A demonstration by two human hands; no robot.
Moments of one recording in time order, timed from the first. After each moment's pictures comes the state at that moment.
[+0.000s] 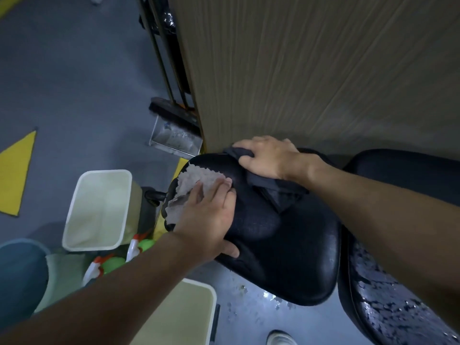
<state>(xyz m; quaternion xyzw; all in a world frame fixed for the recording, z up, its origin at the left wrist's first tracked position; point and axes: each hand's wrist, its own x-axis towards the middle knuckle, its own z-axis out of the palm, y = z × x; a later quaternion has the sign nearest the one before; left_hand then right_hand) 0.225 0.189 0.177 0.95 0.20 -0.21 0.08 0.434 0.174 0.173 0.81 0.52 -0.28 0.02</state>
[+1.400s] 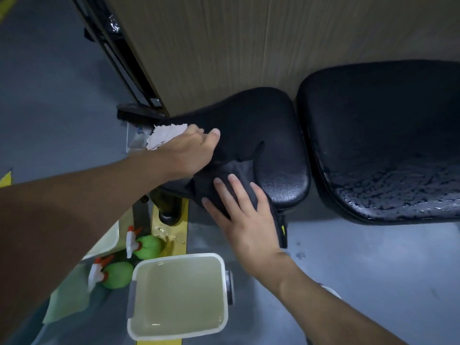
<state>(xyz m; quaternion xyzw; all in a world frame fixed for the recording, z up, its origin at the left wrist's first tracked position) 0.236 0.175 0.191 0.92 0.26 -0.15 0.24 0.211 -0.014 0.090 0.85 0.52 0.09 -0.06</state>
